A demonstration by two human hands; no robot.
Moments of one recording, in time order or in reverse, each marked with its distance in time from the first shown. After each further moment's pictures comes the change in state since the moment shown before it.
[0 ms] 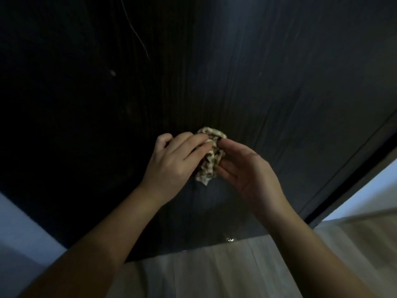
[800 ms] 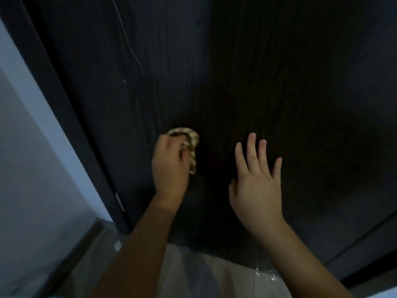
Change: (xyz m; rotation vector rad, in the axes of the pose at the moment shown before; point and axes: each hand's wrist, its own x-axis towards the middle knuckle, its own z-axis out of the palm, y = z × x) left_hand 0.033 0.095 0.015 0.093 0.138 -0.895; right_hand 0.011 -0.032 -0.096 -1.754 -0.075 -0.619
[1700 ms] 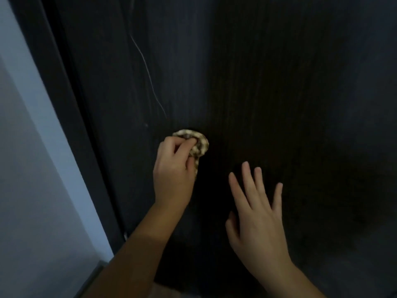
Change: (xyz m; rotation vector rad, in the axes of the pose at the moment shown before) left_hand 0.070 0.000 -0.039 -0.019 0.108 0.205; right_hand 0.010 -0.043 -0.005 0.062 0.098 -0.102
